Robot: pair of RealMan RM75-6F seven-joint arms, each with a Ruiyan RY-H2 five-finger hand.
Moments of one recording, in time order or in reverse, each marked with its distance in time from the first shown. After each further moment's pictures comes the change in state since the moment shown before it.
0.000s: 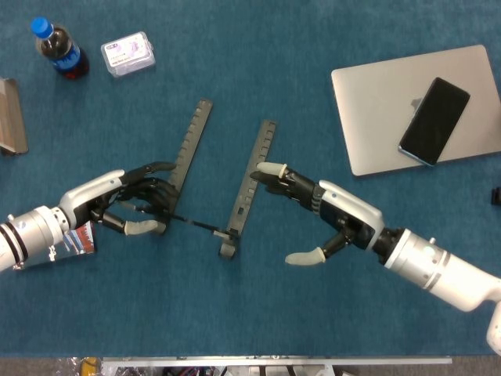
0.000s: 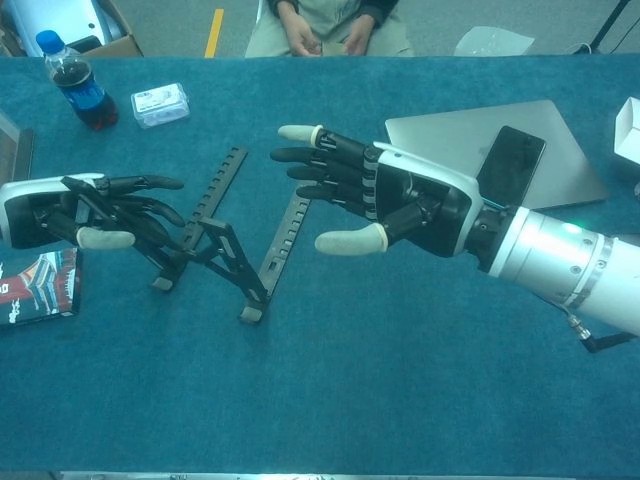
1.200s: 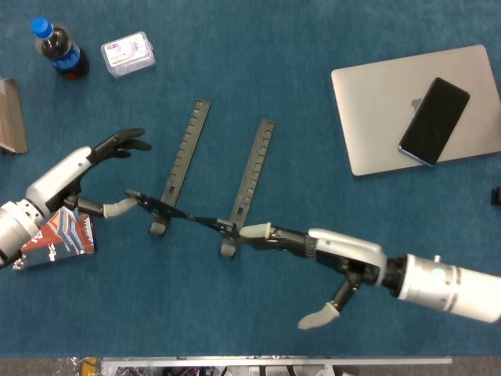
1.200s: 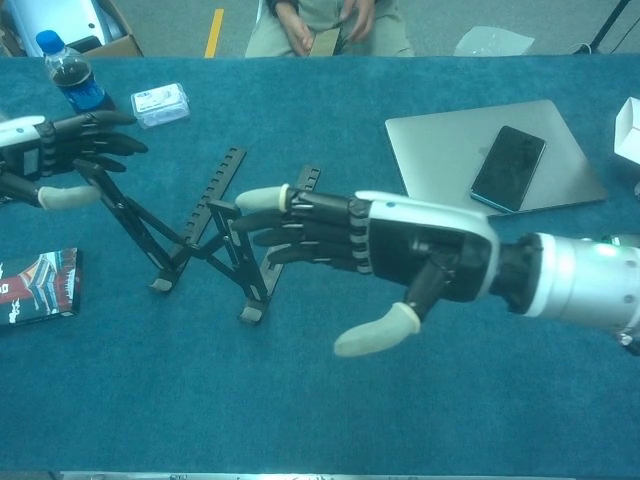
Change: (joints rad) left arm 0.119 0.126 -0.119 -0.178 -0.172 0.067 0.455; right arm 0.126 0.074 -0.146 -0.019 -0.257 0.067 0.156
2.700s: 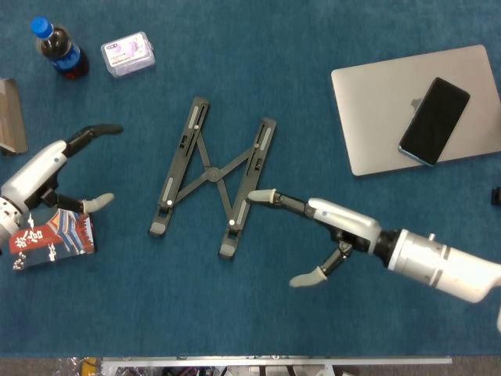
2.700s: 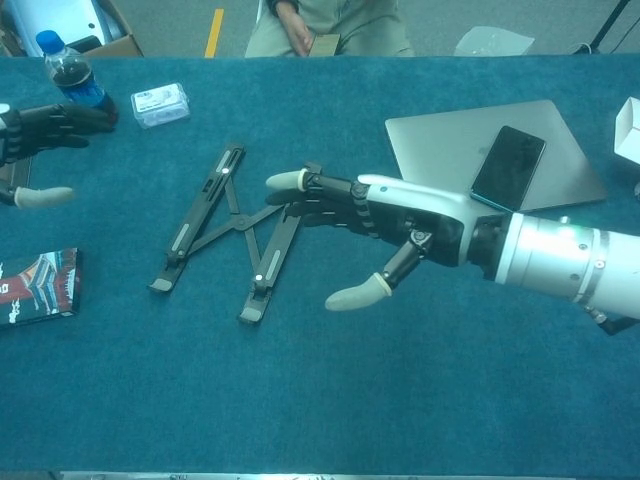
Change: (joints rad) left arm 0.072 0.044 -0.072 0.001 0.000 -0.044 0.137; right arm -0.007 -0.029 0.045 0.070 0.194 -0.088 -0.308
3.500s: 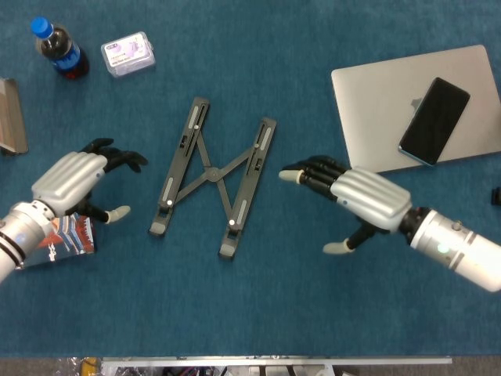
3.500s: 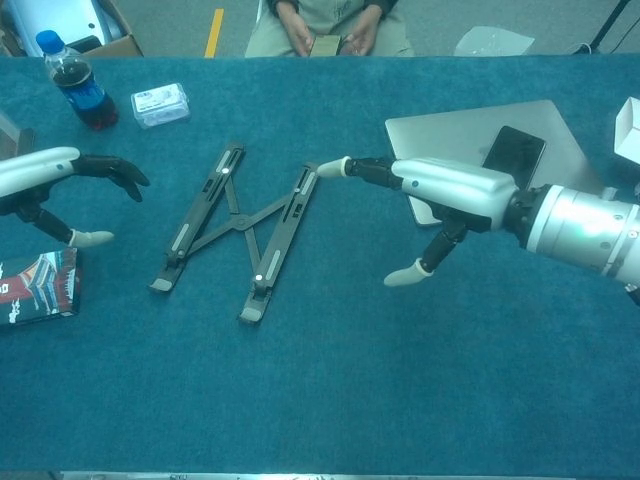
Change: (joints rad) left arm -0.018 -0.067 -0.063 -0.095 -0.140 -0.193 0.613; right arm -0.067 0.058 0.053 0.014 0.132 -0.038 -0.819
